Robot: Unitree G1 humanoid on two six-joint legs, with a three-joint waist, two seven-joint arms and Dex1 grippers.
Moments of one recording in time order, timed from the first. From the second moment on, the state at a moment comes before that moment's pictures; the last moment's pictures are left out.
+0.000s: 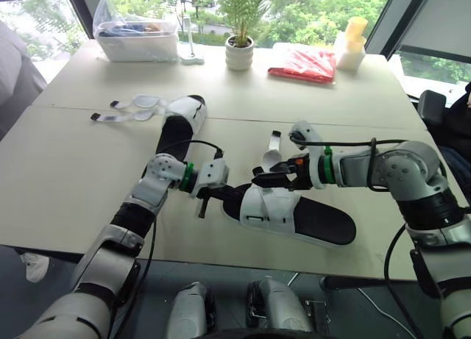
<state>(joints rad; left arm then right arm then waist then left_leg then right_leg) -0.68 0.39 -0.33 0.49 -0.09 -0.10 -1.42 -0.75 -0.73 0.24 -0.04 1.08 1.27 0.36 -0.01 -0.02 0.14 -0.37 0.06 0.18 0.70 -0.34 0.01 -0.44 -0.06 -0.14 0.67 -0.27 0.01</state>
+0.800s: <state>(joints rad) -0.66 0.40 -0.33 0.47 -0.09 -0.08 -1.40 -0.73 -0.65 0.17 -0.10 0.88 1.33 0.53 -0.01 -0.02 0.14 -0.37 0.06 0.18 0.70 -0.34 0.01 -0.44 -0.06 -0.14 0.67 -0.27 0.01</state>
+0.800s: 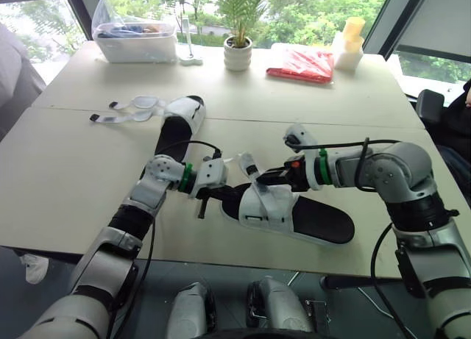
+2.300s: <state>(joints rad) -0.68 0.39 -0.34 0.52 -0.08 -0.14 -1.41 -0.52 -0.55 -0.31 -0.21 0.95 1.53 0.34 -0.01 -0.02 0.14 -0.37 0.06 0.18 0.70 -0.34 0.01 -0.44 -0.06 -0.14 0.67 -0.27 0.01</state>
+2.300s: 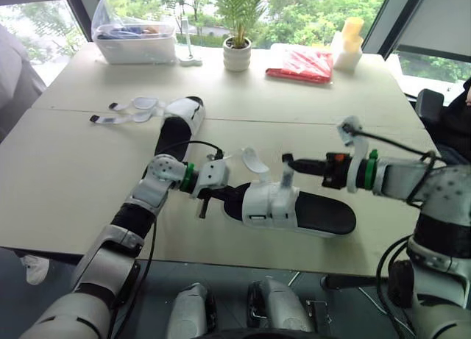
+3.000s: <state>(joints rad) -0.68 0.38 -0.34 0.52 -0.08 -0.14 -1.41 -0.50 -0.63 -0.04 -0.12 0.72 1.24 0.48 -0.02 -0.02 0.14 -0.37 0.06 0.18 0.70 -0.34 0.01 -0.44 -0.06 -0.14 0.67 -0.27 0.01</state>
